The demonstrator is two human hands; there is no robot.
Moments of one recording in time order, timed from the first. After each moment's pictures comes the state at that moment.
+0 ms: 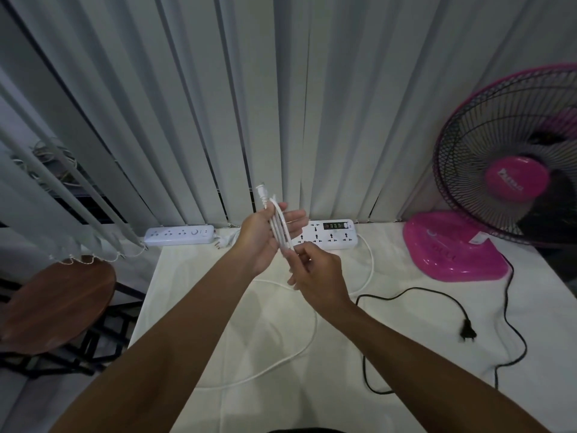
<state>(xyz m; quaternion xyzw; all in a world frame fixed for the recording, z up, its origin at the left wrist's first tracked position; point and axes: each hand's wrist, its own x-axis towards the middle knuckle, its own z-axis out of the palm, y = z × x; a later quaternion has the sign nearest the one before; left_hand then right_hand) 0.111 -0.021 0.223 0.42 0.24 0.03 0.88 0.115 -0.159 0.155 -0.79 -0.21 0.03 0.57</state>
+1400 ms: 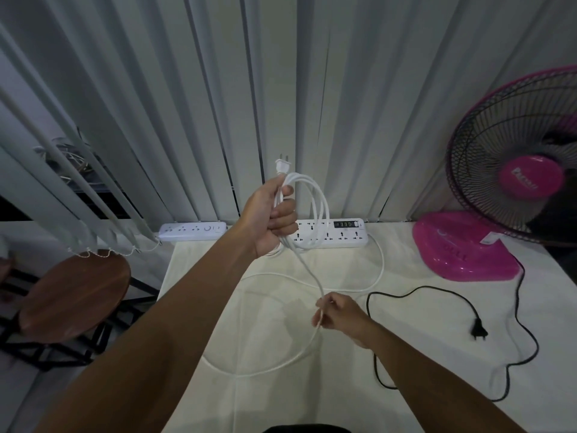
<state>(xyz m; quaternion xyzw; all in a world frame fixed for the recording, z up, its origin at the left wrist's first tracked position) 0.094 0.003 0.262 0.43 0.14 -0.04 0.89 0.110 -0.213 0.047 -0.74 -0.04 0.41 0.54</state>
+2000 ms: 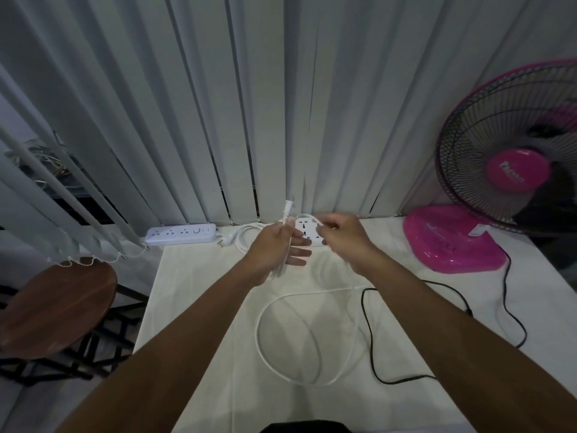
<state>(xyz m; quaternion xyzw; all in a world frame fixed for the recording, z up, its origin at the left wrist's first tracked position) 0.091 -0.021 0.199 0.66 0.22 -0.04 0.72 0.174 -0.162 0.196 -0.84 -0.10 0.15 0.52</state>
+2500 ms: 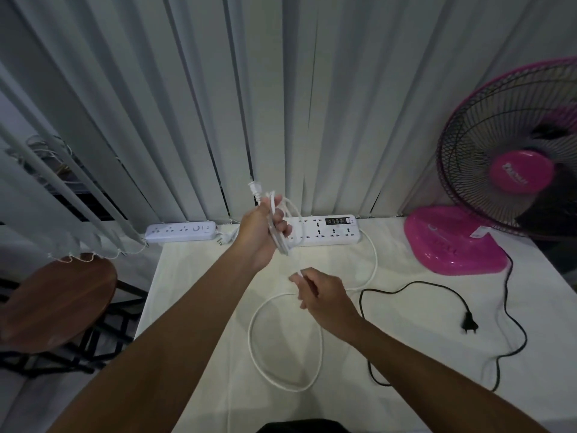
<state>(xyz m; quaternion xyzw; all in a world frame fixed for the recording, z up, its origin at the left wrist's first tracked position) 0.106 -0.010 0.221 0.38 0.27 0.08 0.88 0.095 -0.181 0.111 -0.81 -0.25 0.13 0.51</state>
